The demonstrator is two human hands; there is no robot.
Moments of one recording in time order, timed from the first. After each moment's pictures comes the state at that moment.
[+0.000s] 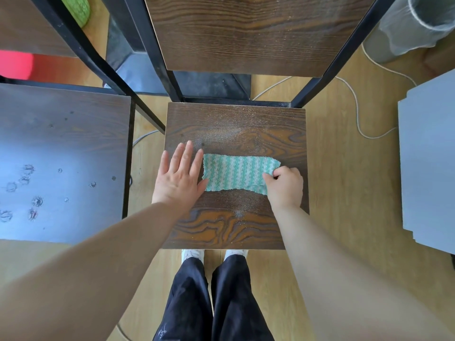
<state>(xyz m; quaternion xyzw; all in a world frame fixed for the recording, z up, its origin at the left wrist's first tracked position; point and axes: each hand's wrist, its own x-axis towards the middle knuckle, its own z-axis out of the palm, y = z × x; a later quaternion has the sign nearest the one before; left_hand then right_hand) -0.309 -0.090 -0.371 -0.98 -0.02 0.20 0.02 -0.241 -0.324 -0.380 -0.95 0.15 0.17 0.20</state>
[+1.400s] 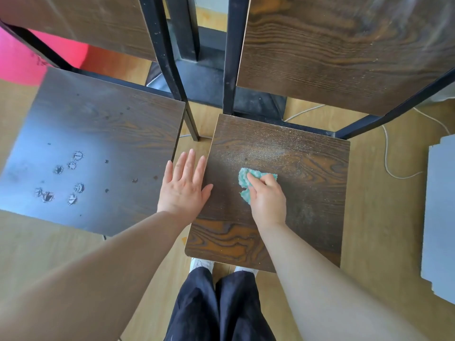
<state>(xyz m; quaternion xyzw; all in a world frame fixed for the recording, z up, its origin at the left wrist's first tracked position) -0.341 -0.021 -0.374 -0.97 -0.13 0.19 -0.03 -0.269 -0.217 -0.389 -0.96 -0.13 0.16 0.18</state>
